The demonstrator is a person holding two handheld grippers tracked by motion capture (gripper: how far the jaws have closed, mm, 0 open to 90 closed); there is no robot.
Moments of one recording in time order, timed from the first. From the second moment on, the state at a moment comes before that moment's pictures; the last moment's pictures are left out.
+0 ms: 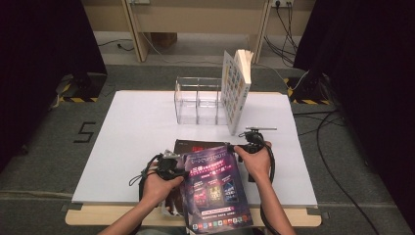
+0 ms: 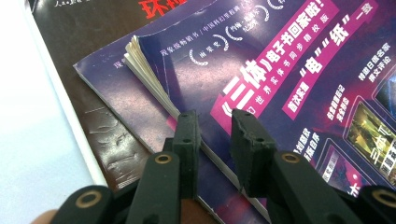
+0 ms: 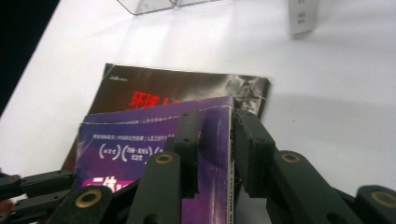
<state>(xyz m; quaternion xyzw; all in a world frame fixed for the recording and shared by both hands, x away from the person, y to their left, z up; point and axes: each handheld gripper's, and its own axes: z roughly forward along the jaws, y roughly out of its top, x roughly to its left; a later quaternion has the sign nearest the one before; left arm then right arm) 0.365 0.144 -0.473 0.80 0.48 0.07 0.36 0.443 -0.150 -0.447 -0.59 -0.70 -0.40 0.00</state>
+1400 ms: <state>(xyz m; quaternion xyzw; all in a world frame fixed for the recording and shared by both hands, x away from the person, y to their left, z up) 0.329 0.216 -0.474 0.70 0.50 0.14 0.49 0.415 -0.137 -0.367 -0.52 -0.68 -0.51 -0.10</state>
